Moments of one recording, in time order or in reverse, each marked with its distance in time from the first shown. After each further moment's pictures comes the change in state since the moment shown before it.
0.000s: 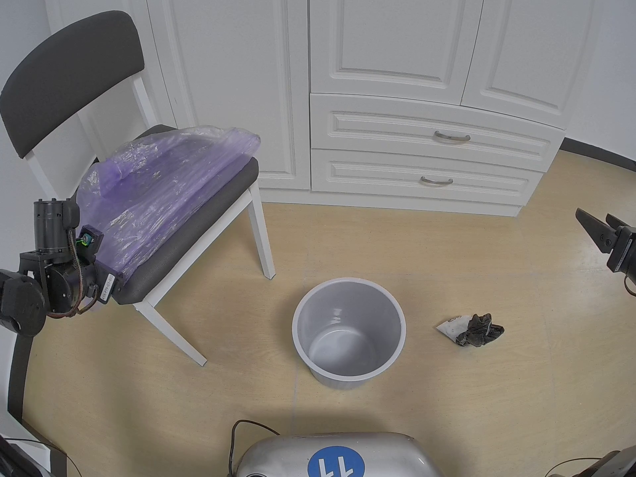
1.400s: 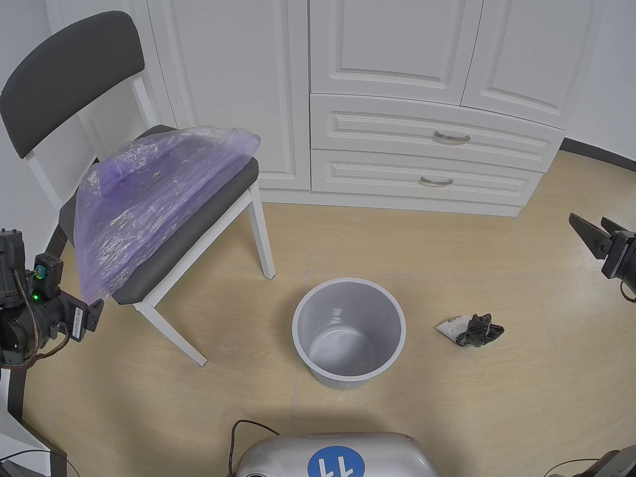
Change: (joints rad) left arm -0.005 -0.356 0.202 0.143 -0.089 -0.109; right arm 0.102 -0.020 0.004 0.031 -0.085 -0.005
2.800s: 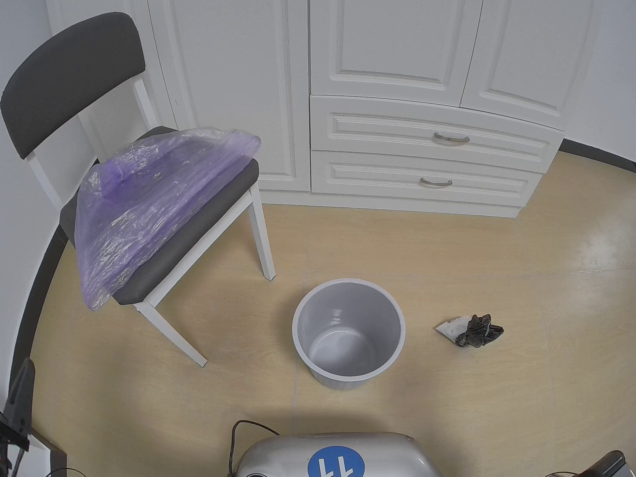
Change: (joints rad) left arm 0.015 -1.037 0.268 0.151 -0.383 -0.396; right arm -0.058 -0.780 0.132 0.513 -0.015 -0.024
